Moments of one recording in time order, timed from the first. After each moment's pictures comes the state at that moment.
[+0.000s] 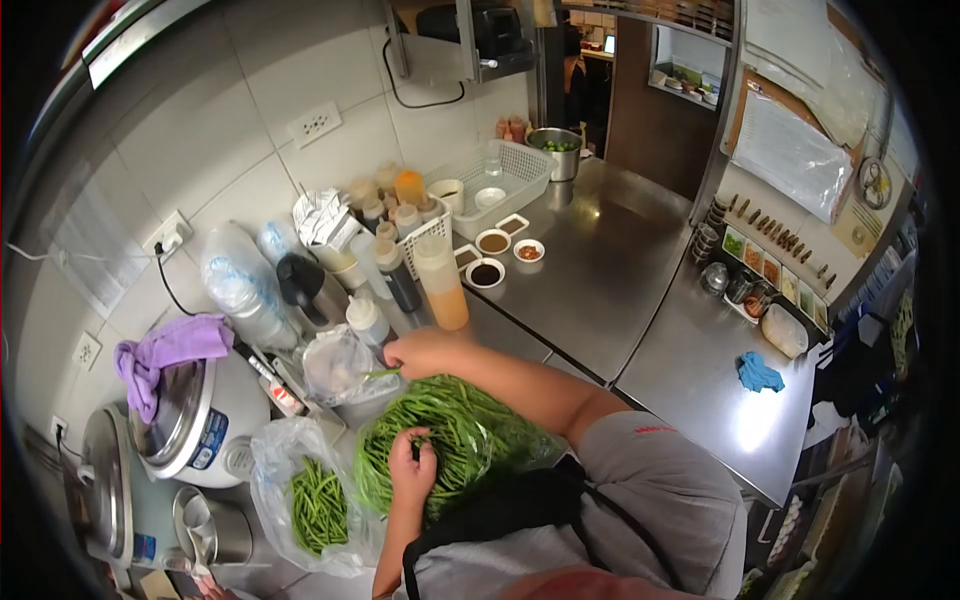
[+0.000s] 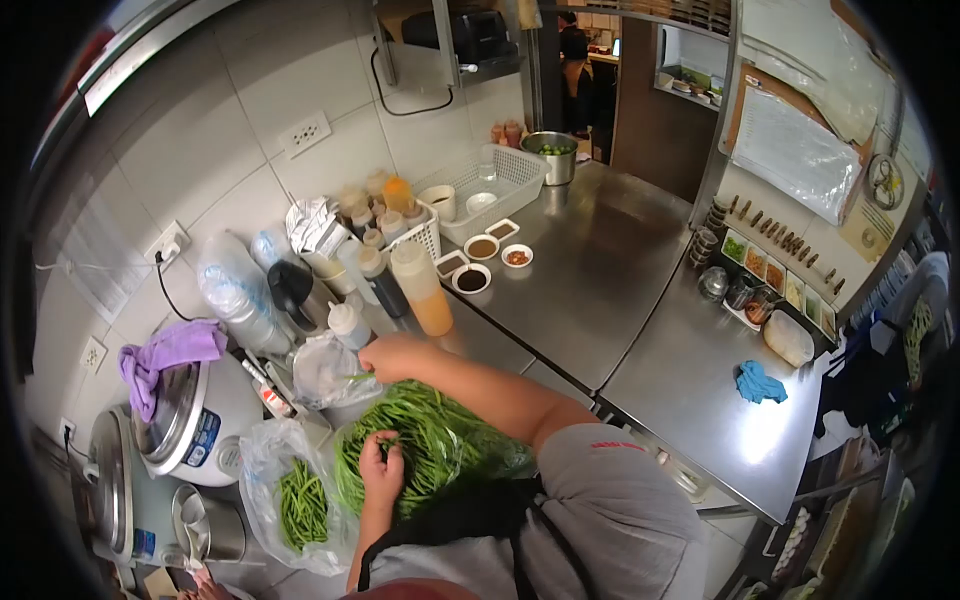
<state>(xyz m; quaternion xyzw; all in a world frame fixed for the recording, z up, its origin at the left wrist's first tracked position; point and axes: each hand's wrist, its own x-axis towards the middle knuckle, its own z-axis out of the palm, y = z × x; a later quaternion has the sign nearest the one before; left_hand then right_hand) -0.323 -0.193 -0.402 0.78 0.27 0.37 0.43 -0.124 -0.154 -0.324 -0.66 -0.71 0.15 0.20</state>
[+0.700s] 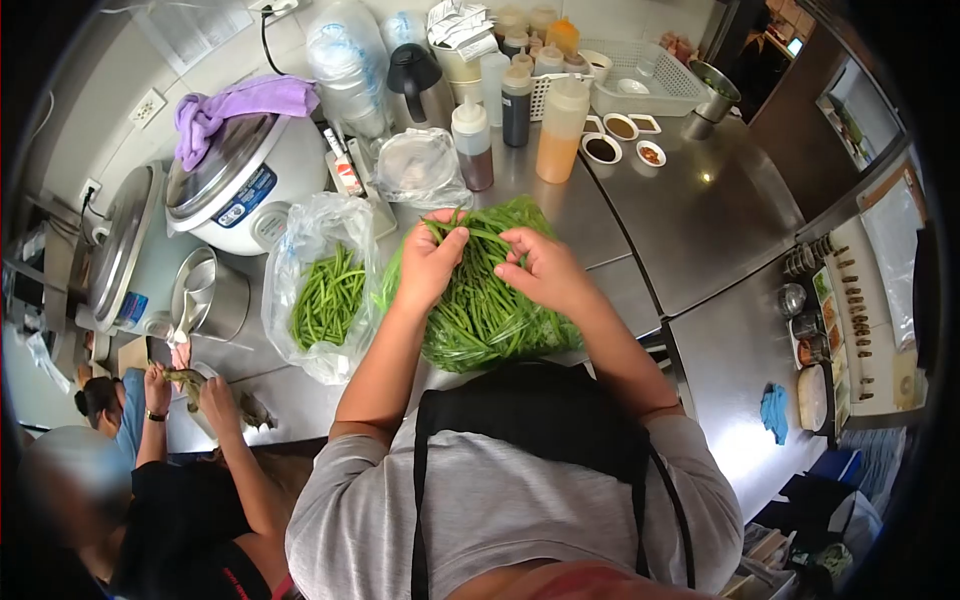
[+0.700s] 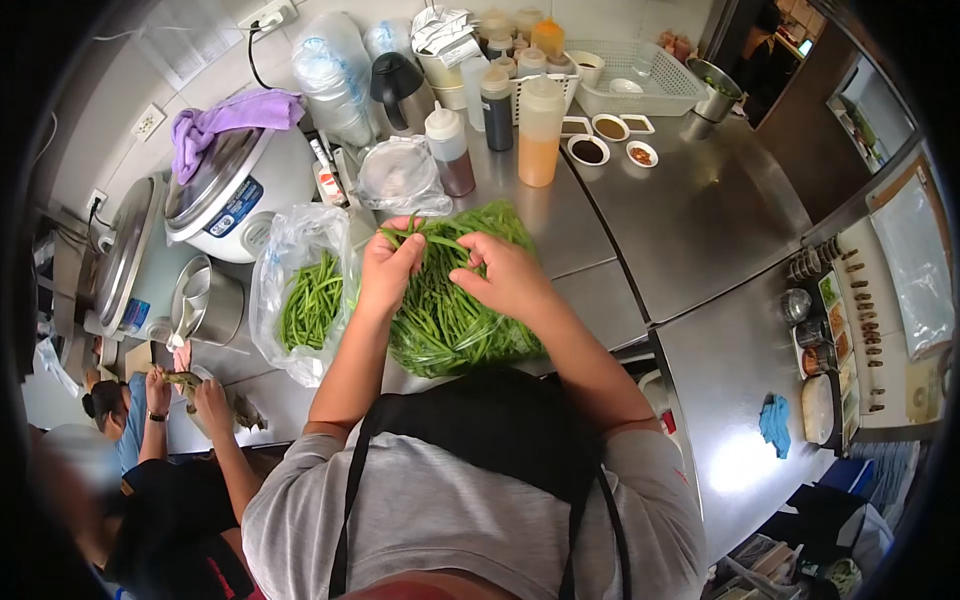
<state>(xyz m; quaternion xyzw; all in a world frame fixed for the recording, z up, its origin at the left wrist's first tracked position) -0.318 -0.173 -0.363 0.57 0.25 0.44 0.65 -0.170 -0.273 -0.340 -0.62 -0.60 0.25 0.44</state>
